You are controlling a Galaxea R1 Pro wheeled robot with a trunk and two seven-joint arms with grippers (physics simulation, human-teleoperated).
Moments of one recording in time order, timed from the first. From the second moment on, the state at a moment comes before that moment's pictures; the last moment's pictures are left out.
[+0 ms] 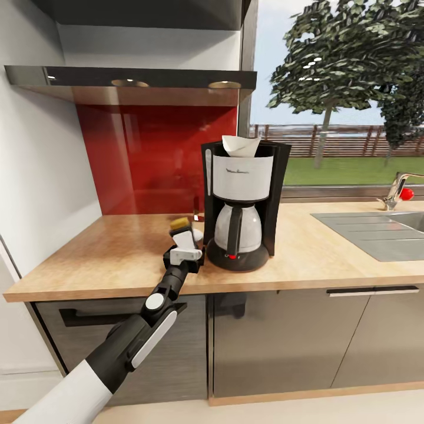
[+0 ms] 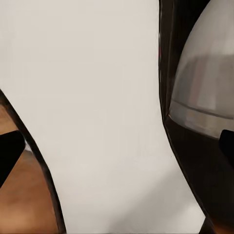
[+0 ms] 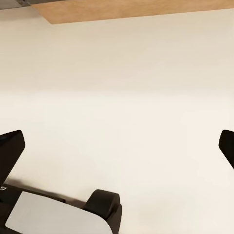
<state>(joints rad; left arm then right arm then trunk) -0.66 0.06 -0.65 -1.23 0.38 -0.01 0.36 -0.27 -0.29 -1.25 -0.23 1.12 -0.16 0.81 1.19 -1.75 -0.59</state>
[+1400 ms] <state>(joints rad) -0.66 0.06 -0.65 -1.23 0.38 -0.01 0.36 -0.27 -0.29 -1.25 -0.23 1.12 -0.16 0.81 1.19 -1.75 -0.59</state>
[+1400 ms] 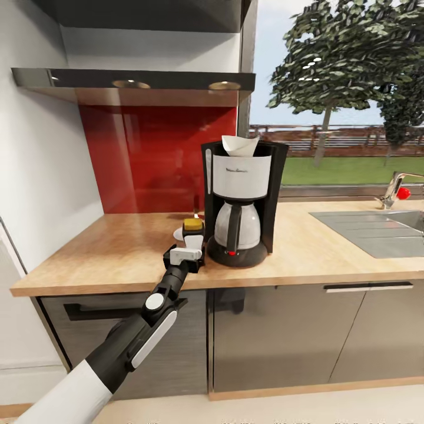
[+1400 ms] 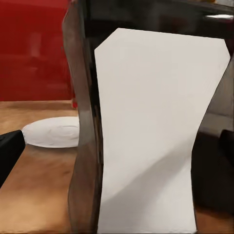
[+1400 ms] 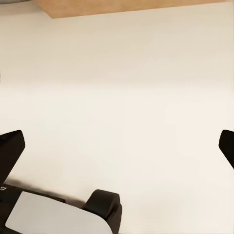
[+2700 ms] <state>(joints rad) -0.66 0.06 -0.66 -1.24 0.38 -0.02 0.36 -0.27 -0.29 -1.25 -0.23 1.12 -0.16 0.81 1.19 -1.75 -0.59</state>
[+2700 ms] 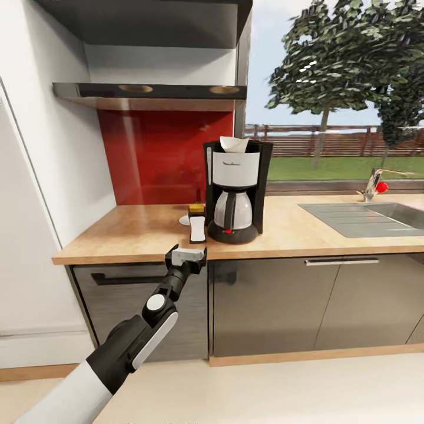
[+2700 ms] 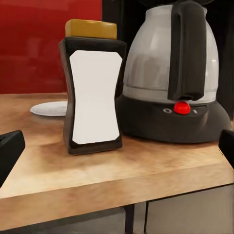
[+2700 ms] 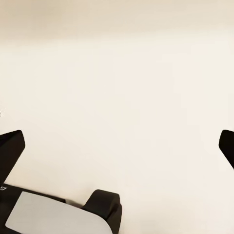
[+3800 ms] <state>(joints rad) -0.65 0.13 -0.80 -0.38 0.57 -0.21 -1.07 -0.27 -0.29 -1.25 -0.23 1.12 -0.16 0.78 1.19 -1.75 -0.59</state>
